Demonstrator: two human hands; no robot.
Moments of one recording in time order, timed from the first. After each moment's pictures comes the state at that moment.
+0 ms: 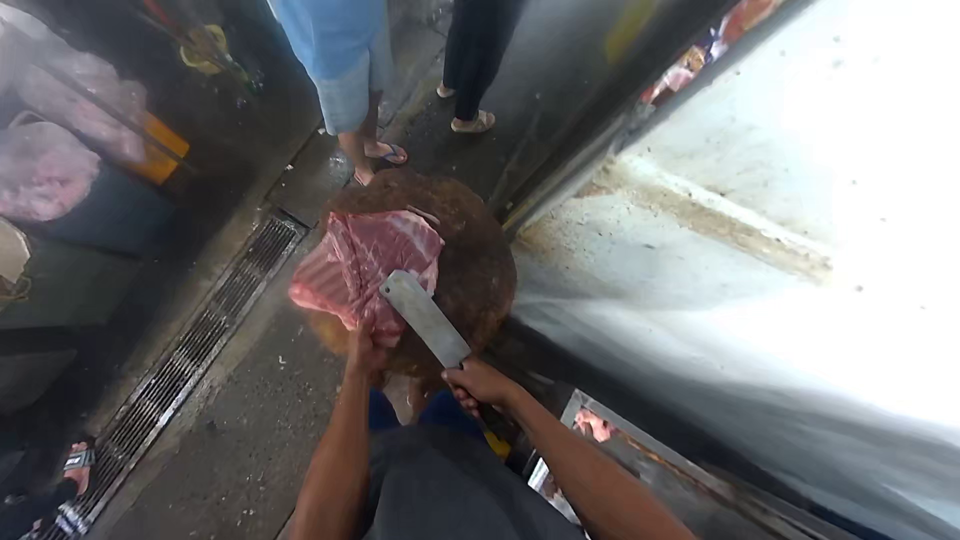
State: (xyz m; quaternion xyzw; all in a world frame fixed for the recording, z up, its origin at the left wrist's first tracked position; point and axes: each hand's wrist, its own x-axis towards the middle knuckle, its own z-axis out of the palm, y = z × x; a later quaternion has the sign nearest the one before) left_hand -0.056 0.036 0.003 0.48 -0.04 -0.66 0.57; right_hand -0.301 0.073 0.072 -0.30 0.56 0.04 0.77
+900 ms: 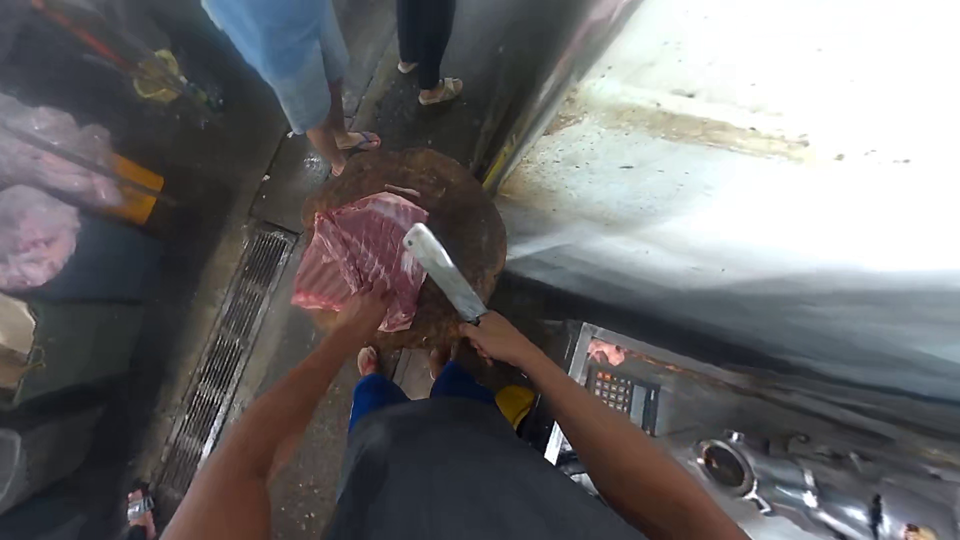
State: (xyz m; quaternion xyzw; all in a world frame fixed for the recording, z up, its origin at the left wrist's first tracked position) left_hand -0.020 -0.007 0.058 0.41 -0.88 -0.19 -0.16; right_hand -0.298 0.095 0.077 -0.37 0.69 -0.01 0.63
